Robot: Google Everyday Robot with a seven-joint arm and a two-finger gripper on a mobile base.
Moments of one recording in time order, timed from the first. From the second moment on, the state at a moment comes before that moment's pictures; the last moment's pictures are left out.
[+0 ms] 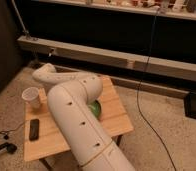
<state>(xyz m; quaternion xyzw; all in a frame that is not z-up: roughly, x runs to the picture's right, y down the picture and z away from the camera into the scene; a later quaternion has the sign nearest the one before) -0.257 0.102 0.976 -0.27 0.25 0.52 0.77</state>
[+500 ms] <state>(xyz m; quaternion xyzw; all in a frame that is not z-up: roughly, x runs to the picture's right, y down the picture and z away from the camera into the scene) -0.254 0.105 0.975 -0.27 0.26 0.51 0.77</state>
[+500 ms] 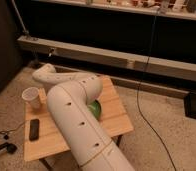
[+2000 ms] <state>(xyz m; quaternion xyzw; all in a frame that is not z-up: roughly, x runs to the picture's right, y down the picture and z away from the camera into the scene) -0.251 0.172 0.902 -0.29 0.24 0.41 0.83</state>
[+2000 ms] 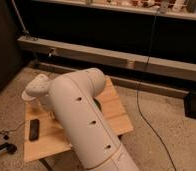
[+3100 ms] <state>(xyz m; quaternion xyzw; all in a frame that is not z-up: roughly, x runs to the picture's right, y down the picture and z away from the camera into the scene) -0.226 0.218 0.864 -0.29 0.25 0.33 0.86</state>
